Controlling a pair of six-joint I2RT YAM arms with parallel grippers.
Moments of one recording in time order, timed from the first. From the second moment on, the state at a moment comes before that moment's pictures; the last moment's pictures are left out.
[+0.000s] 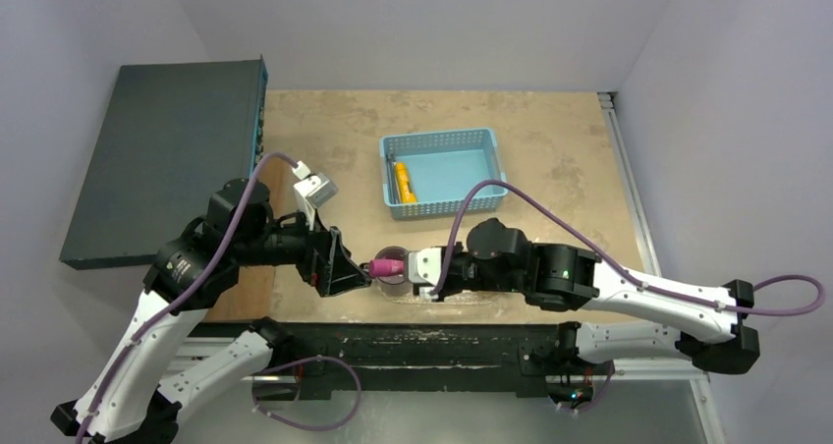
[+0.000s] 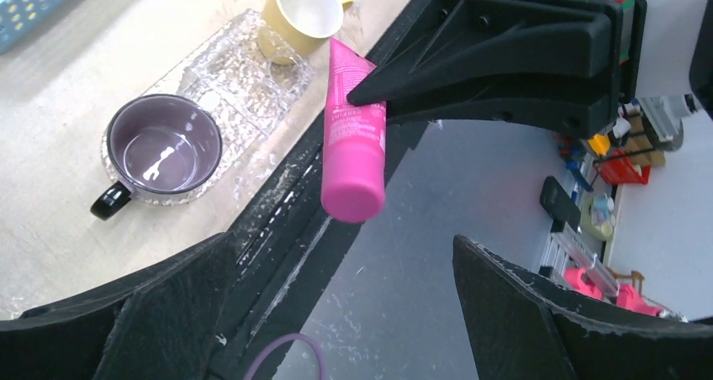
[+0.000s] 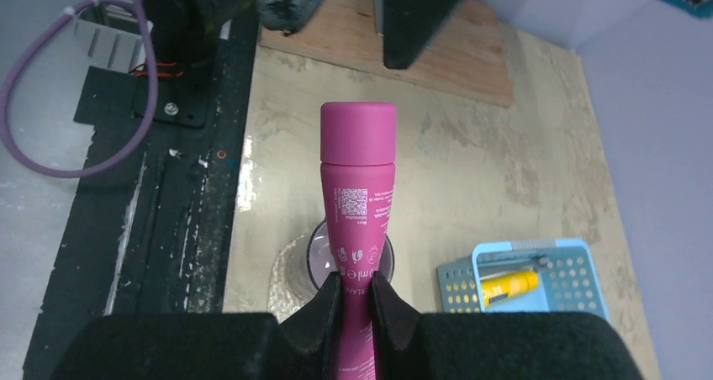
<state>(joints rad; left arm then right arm) -0.58 0.78 1.21 -1.00 0.61 -0.32 1.28 1.04 1.10 -0.48 -0.03 -0.48</state>
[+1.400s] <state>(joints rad) -0.59 0.84 1.22 -1.11 0.86 -0.27 1.61 1.19 1.22 -0.38 0.44 -1.03</state>
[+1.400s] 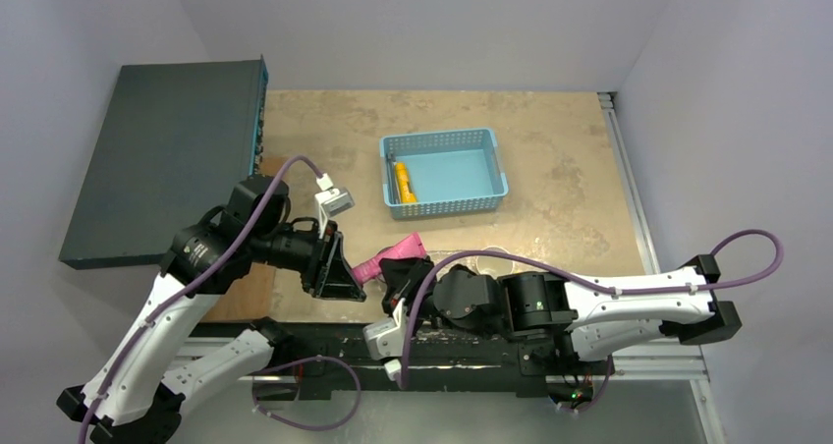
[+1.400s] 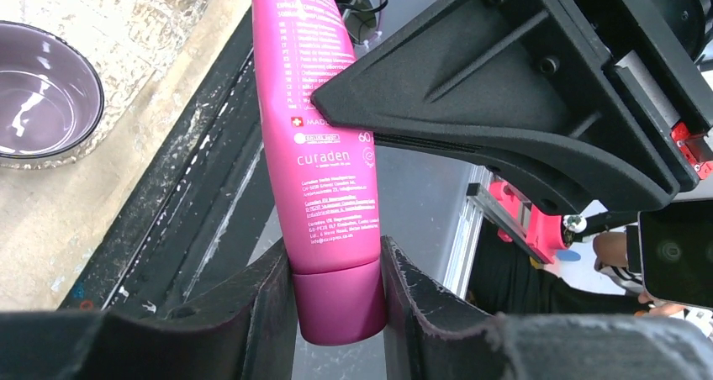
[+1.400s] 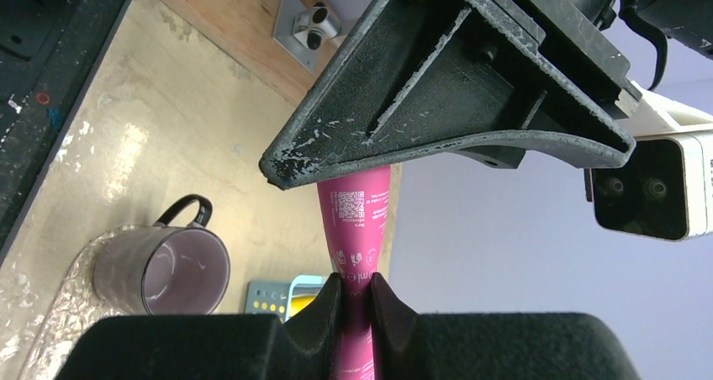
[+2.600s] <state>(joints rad) -0.59 0.48 1.02 -0.98 0.66 -0.26 1.08 1.07 1.22 -0.26 -0.17 -0.06</state>
